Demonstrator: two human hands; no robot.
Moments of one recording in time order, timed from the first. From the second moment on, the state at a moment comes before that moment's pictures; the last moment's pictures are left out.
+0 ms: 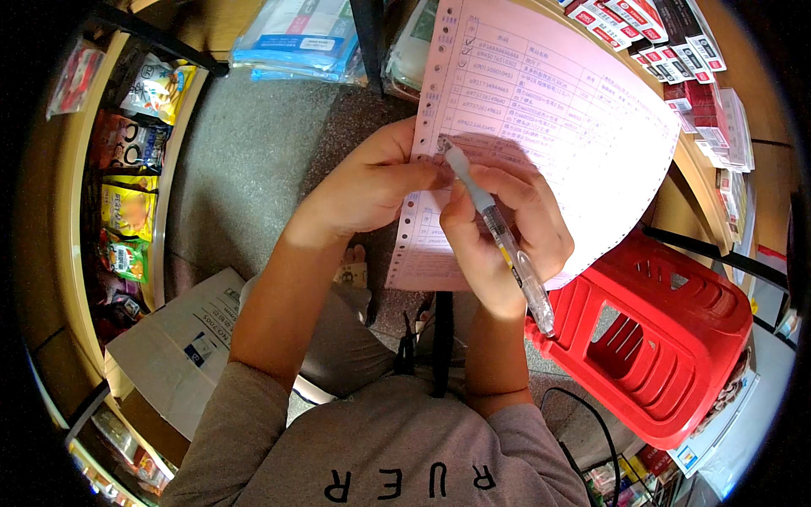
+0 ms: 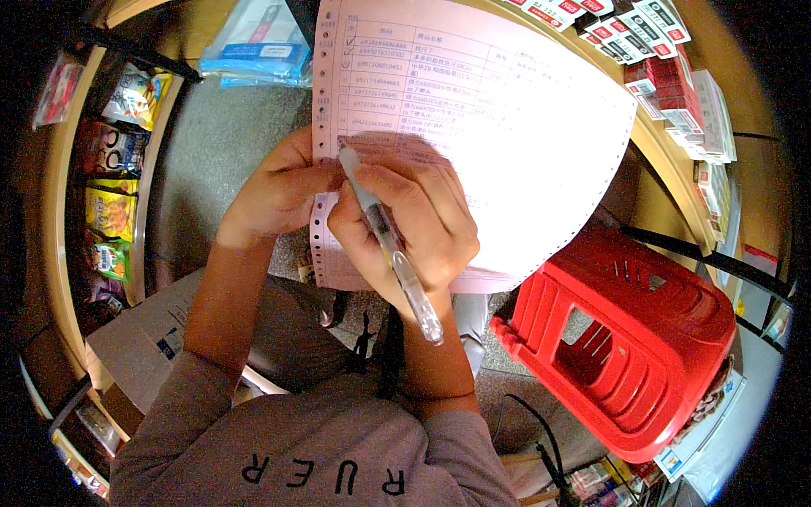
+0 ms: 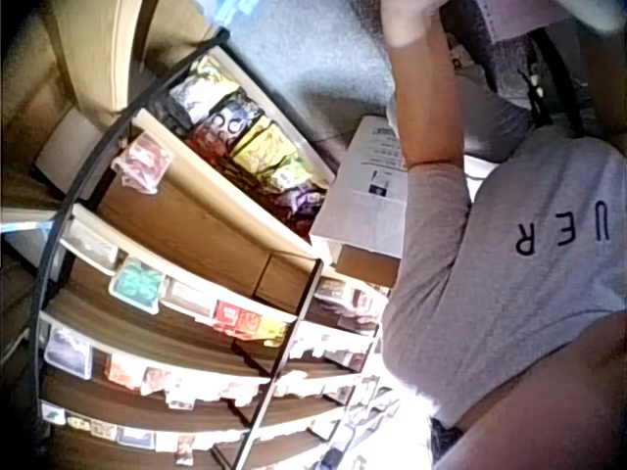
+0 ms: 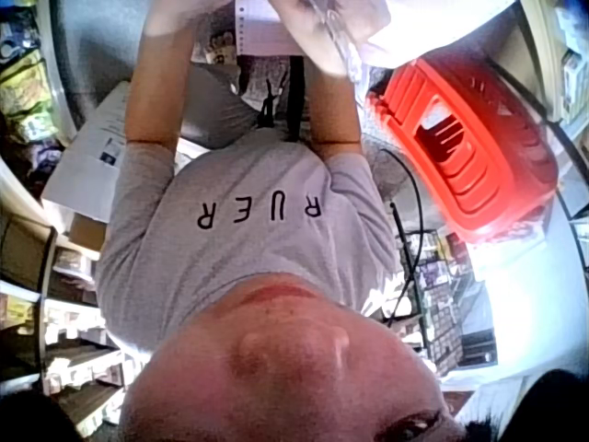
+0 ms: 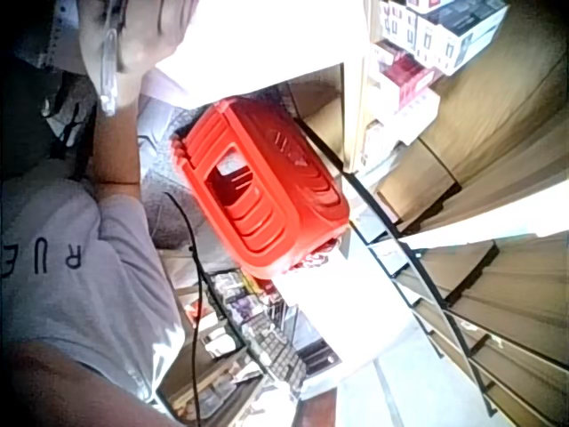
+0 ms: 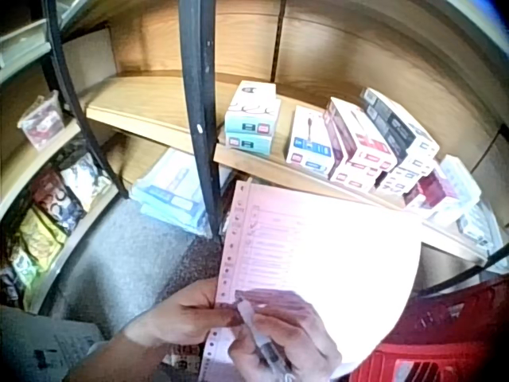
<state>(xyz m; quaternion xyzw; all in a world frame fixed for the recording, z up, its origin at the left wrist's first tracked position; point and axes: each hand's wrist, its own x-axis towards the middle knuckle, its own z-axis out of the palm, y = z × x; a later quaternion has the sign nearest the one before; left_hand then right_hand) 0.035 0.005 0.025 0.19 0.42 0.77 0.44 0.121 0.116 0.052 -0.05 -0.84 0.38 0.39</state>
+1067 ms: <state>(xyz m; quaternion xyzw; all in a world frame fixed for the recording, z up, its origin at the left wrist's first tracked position) 0.037 0.011 0.028 0.17 0.43 0.78 0.42 0.126 0.118 0.052 -0.06 -0.79 0.47 0.39</state>
